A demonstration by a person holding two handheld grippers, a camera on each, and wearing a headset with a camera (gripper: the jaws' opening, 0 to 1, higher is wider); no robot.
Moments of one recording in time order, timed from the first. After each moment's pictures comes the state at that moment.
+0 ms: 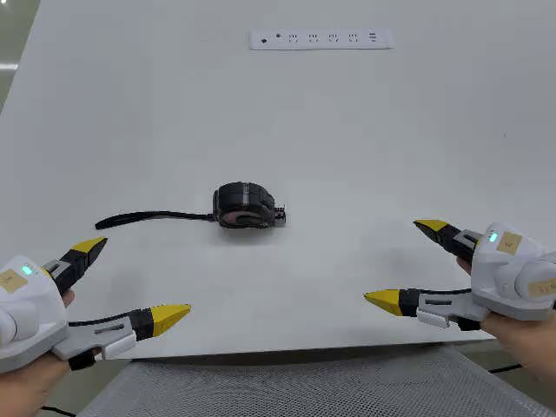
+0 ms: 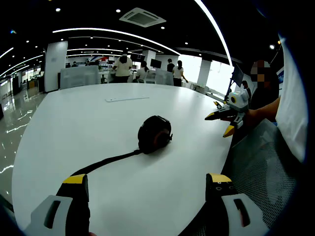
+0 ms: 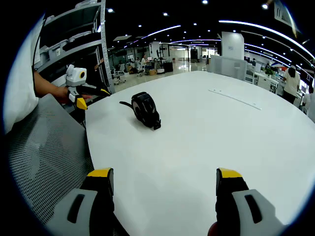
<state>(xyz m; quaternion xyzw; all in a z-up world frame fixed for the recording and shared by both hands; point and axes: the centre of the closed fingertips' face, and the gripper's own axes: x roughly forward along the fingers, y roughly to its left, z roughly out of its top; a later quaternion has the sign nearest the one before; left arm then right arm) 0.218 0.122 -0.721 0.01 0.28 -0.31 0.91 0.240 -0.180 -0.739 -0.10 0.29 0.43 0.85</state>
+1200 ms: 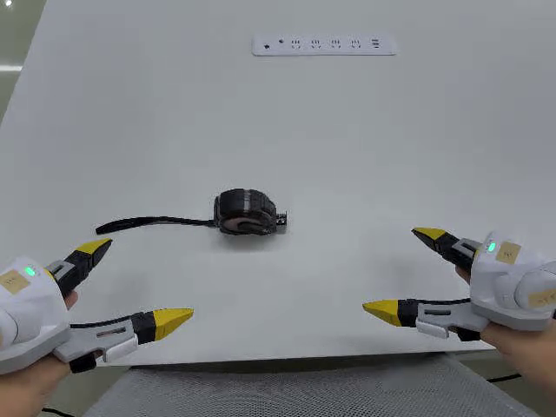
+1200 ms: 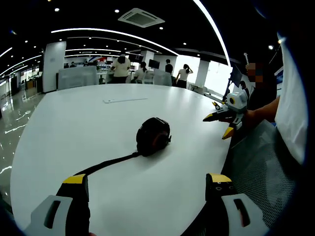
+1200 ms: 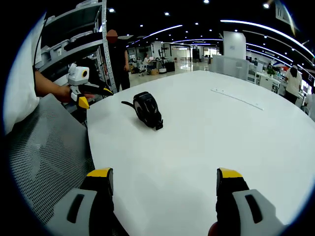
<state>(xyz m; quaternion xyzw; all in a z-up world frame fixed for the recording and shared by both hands) 0.222 0.119 -0.719 0.00 0.27 -0.32 0.91 0.240 -0.176 -0.739 -0.10 0.29 0.44 0.84</state>
